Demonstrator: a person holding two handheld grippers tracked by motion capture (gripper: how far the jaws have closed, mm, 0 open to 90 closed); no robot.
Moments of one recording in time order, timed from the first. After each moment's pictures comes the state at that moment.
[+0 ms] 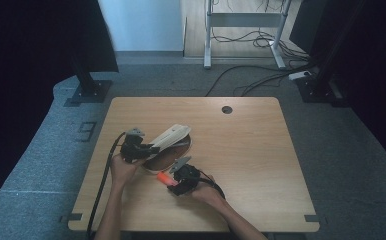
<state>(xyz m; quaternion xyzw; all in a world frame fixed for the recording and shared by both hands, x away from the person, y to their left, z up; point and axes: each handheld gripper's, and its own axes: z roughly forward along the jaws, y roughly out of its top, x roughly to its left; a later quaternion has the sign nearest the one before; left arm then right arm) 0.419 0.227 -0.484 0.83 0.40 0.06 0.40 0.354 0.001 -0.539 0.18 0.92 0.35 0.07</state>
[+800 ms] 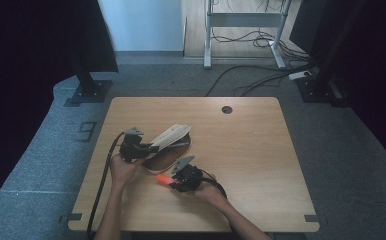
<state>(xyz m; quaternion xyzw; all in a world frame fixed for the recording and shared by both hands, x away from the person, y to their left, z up) 0.418 0.228 -0.482 0.82 0.40 0.06 0.40 0.349 -0.008 -0.527 0.17 0.91 0.36 0.05</state>
